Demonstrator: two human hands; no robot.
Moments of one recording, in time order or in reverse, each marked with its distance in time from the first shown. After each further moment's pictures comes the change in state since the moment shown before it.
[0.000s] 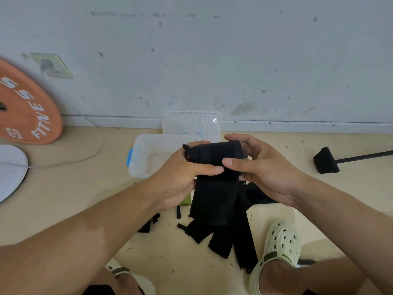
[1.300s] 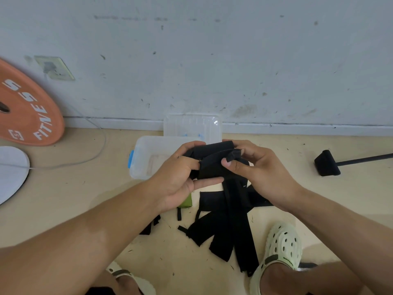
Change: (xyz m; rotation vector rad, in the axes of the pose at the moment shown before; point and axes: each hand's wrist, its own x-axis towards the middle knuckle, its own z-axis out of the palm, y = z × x) left_hand -0.004 0.007 0.006 -0.351 0.126 -0.120; right_hand 0.002 0.014 0.003 -0.336 0.042 -0.302
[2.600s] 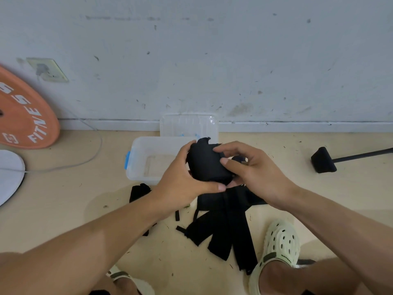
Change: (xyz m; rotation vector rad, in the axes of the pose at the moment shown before) left_hand 0.008 -0.024 -0.016 0.806 0.007 0.303; right_hand -0.002 -0.008 0.002 -0.010 -0.004 0.149
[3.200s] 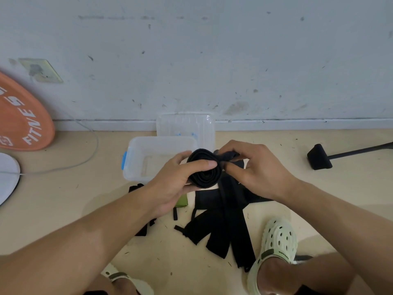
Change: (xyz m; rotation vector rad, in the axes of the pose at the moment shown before) left_hand 0.006 0.006 -0.005 -0.336 -0.092 -0.258; right_hand 0.007 0.016 -0.020 -0.441 -0.041 -0.342
